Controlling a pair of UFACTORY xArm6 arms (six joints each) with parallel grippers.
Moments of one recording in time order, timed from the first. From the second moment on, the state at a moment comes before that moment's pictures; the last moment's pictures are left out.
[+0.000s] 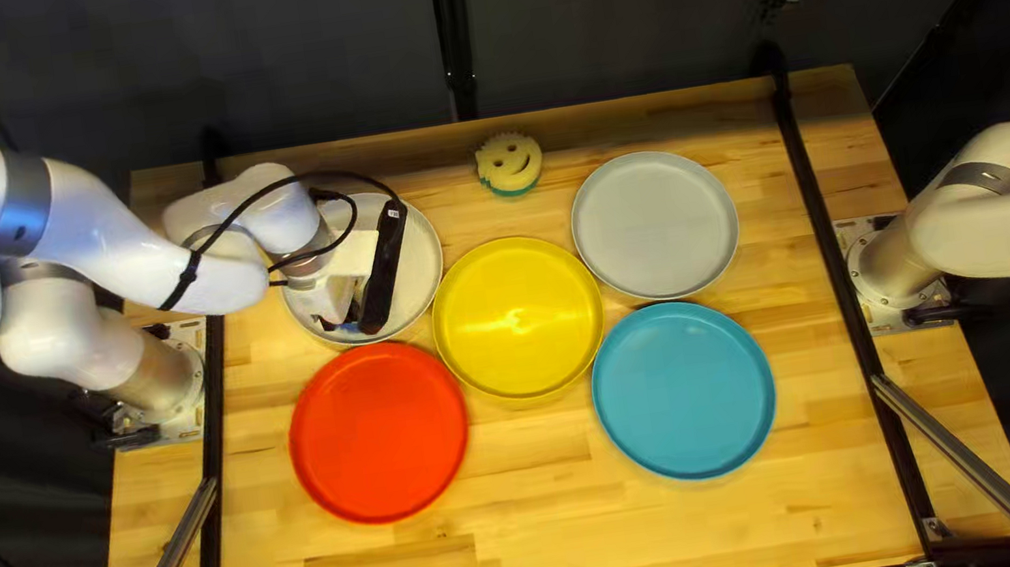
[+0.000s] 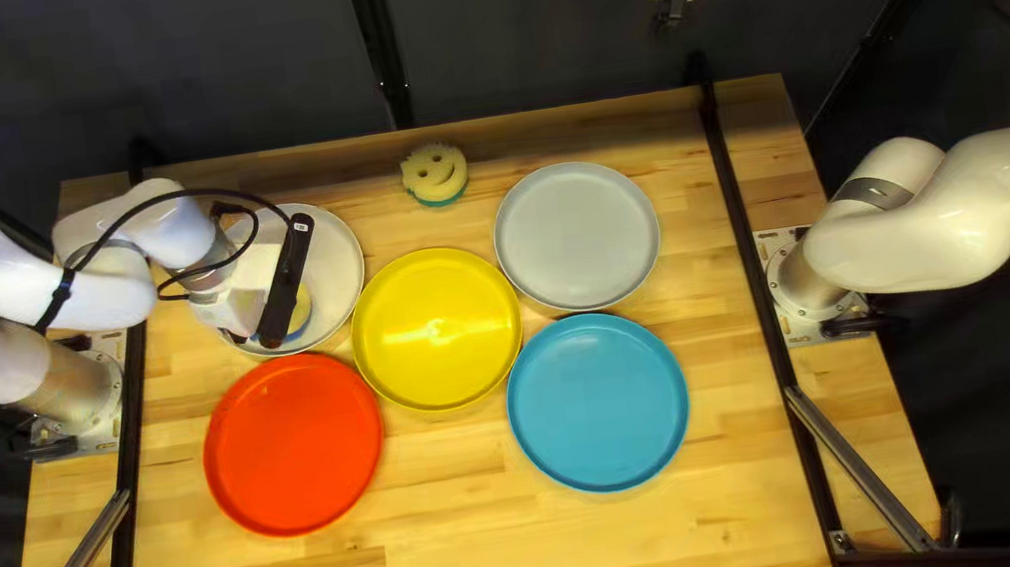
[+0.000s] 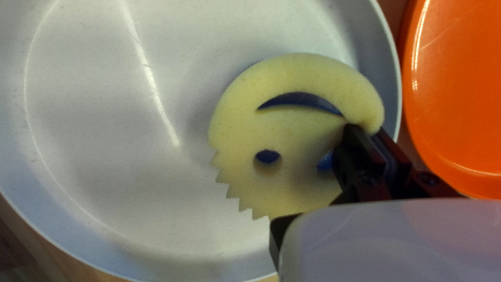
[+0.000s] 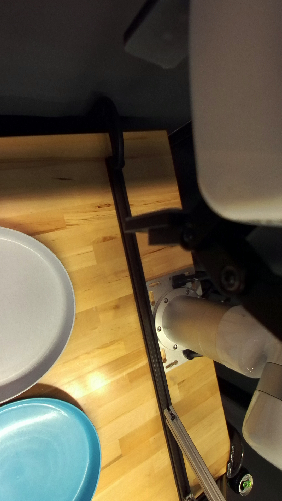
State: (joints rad) left arm 0.29 -0.37 -0.27 -0.24 0.64 0.71; right arm -0.83 -0.54 -0.97 0.00 1.49 -0.61
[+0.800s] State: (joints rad) left arm 0.29 -0.39 -0.27 -0.23 0.66 0.70; right arm -0.83 -0.54 -0.97 0.00 1.49 -0.61
